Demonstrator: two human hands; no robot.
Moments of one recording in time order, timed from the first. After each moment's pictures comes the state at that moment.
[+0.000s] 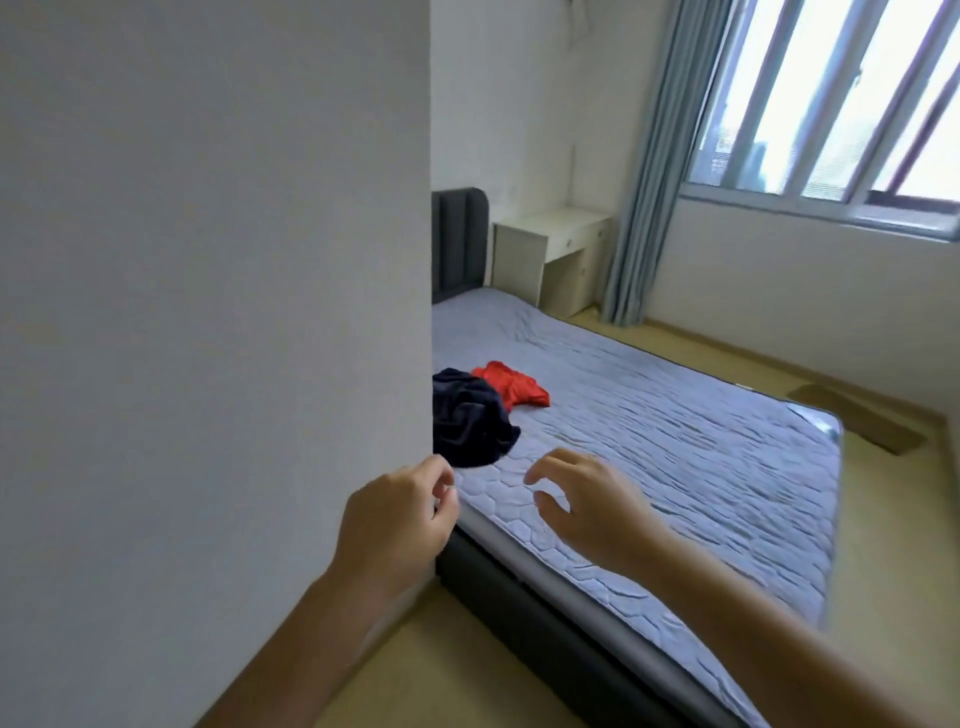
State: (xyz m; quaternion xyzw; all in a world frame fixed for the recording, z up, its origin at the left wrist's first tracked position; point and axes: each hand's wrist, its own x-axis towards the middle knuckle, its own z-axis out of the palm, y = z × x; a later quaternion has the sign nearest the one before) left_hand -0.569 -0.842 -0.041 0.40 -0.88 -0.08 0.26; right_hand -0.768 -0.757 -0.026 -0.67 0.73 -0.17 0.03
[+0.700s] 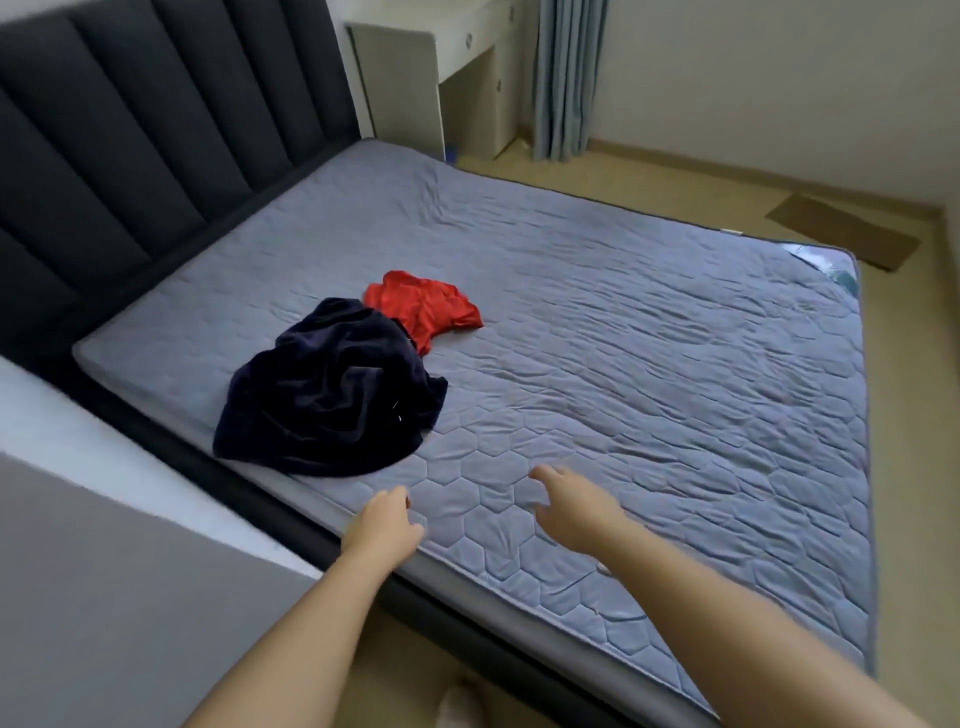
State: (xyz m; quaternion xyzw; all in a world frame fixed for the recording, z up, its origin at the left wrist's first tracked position) left_hand -0.949 -1.209 -0.327 0.49 -0.82 -0.24 -0.17; right_hand -1.137 -1.062 -0.313 -0.44 0.84 -0.04 0.32
